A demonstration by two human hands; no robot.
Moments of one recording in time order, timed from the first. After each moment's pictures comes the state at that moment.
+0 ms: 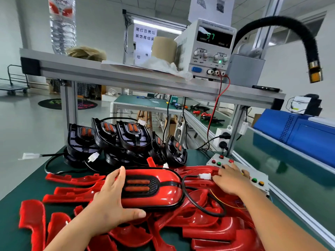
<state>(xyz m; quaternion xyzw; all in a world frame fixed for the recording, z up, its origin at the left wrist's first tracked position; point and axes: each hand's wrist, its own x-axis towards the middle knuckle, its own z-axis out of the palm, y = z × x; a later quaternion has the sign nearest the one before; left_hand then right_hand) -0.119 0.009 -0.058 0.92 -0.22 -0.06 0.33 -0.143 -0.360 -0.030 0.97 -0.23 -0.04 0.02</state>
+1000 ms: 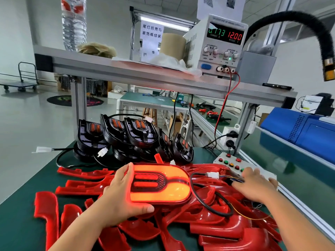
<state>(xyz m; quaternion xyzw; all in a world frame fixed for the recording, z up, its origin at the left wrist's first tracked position) -0.115 0.012 -0.062 0.91 -0.25 -0.05 0.33 -0.173 -0.384 -0.037 0.95 -0.32 0.01 0.00</state>
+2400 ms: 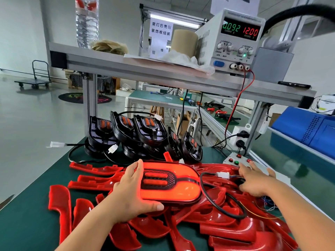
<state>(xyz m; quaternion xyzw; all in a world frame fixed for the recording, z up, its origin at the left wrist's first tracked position) -0.121 0.010 -0.059 0.91 -0.24 -0.04 0.33 -0.149 -0.372 -0.022 0.97 -0.23 -0.10 0.03</state>
